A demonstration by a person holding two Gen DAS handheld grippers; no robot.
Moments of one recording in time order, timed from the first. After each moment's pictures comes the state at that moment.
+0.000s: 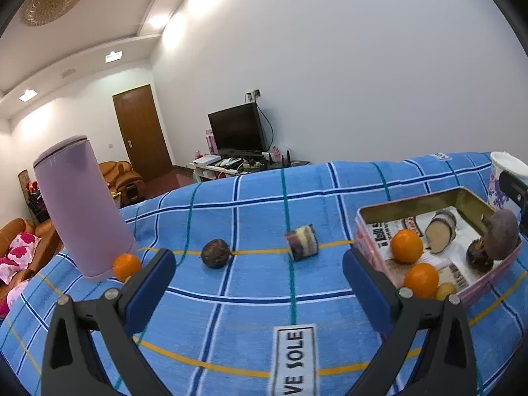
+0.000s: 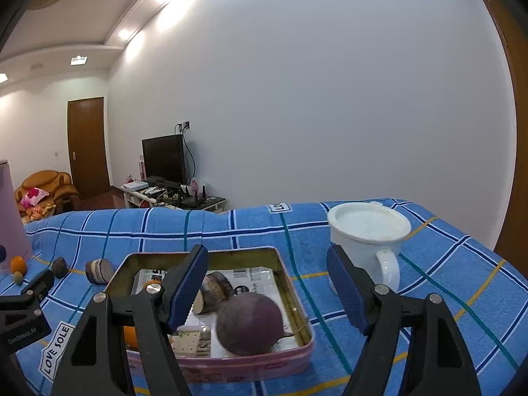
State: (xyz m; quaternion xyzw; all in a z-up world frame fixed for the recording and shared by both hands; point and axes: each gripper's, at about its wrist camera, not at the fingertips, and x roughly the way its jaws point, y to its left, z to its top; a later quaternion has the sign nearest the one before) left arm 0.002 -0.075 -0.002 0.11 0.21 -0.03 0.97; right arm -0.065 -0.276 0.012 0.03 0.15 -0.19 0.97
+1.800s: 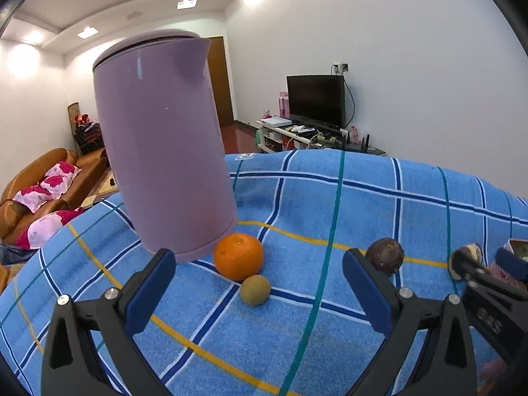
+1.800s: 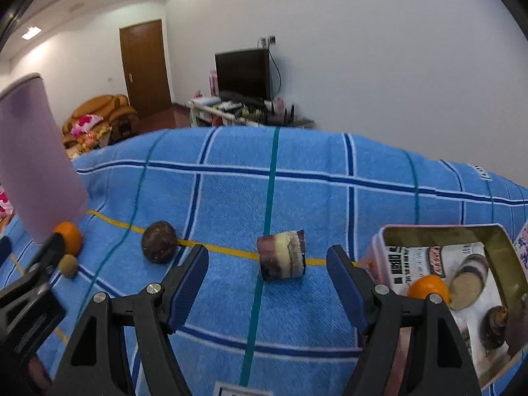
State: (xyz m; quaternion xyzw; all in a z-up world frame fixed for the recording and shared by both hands) left arm 0.082 0.082 -0.018 0.01 0.27 0.11 0.96; right arm 0.108 -0.096 -0.031 0.02 0.34 -0.04 0.94
